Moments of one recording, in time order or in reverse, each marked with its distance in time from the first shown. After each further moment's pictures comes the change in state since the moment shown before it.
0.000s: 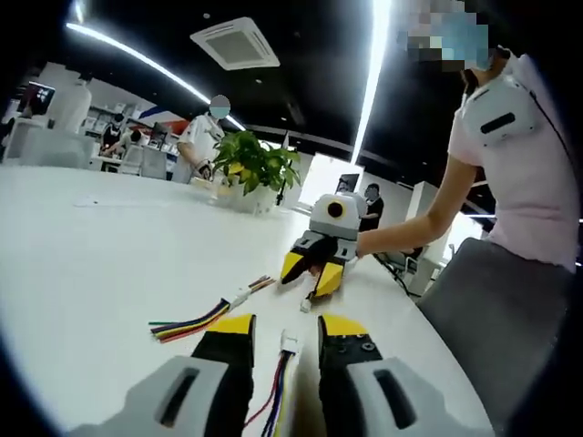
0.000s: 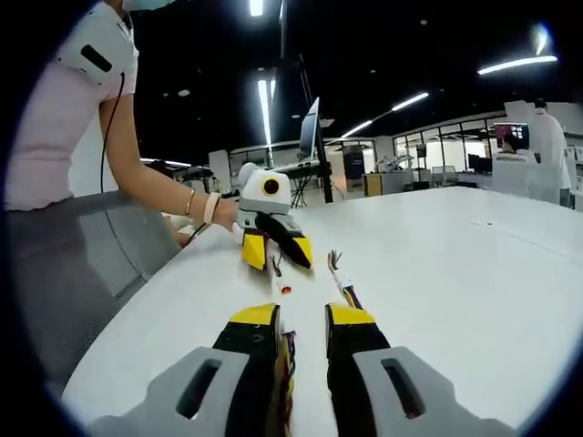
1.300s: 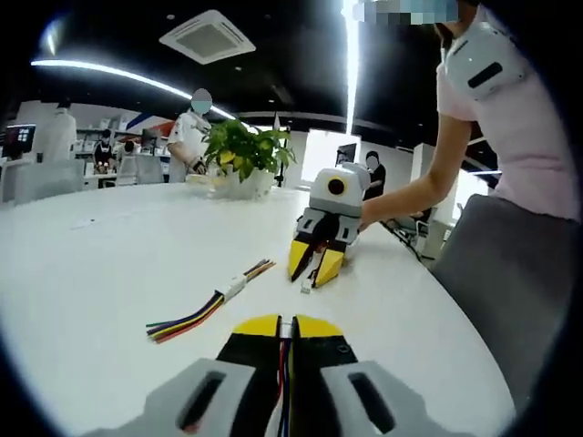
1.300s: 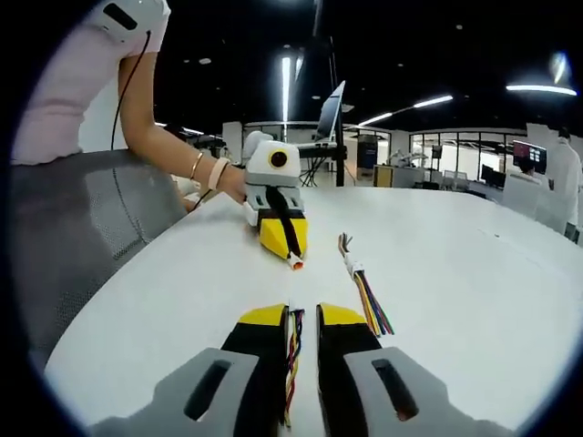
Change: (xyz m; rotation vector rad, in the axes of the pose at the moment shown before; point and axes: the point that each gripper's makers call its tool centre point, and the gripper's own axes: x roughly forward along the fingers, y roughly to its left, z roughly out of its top) left arm 0.004 0.003 -0.010 0.153 0.091 0.061; right arm -0.002 0.003 -0.014 -0.121 0.082 0.011
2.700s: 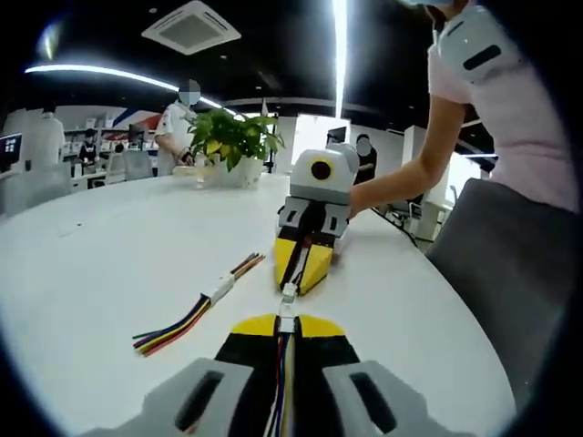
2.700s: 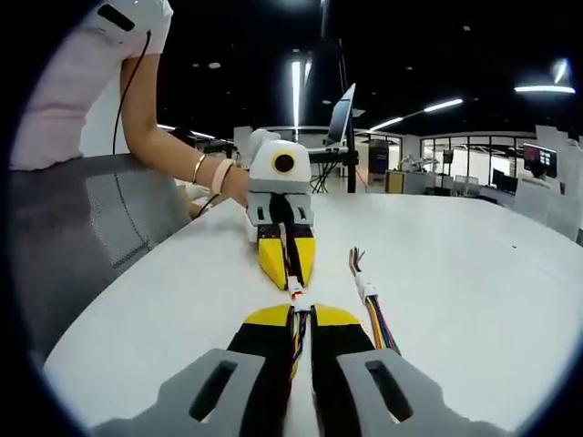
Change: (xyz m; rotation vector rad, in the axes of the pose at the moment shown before) left arm 0.009 -0.006 -0.004 0.052 0.071 -0.042; right arm 0.029 0.003 0.012 -0.008 -0.026 0.064
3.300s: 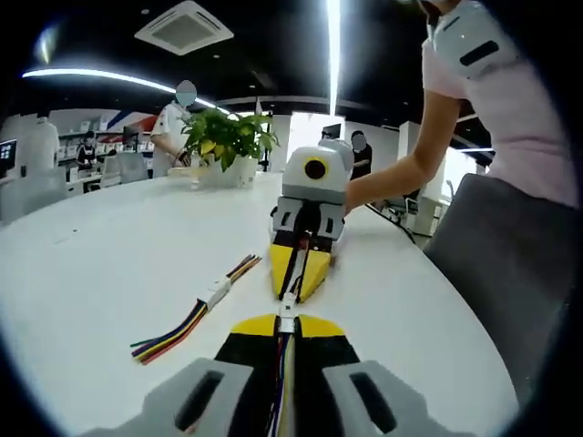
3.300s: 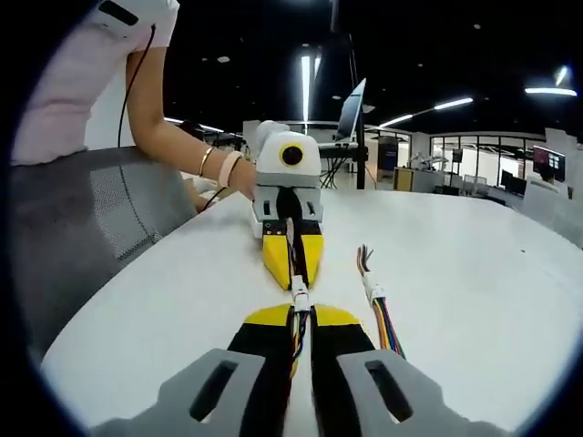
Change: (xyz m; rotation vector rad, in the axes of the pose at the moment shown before) left arm 0.006 -0.008 0.005 0.038 0.013 -0.022; right arm 0.003 0.003 -0.002 -0.022 0.027 0.038
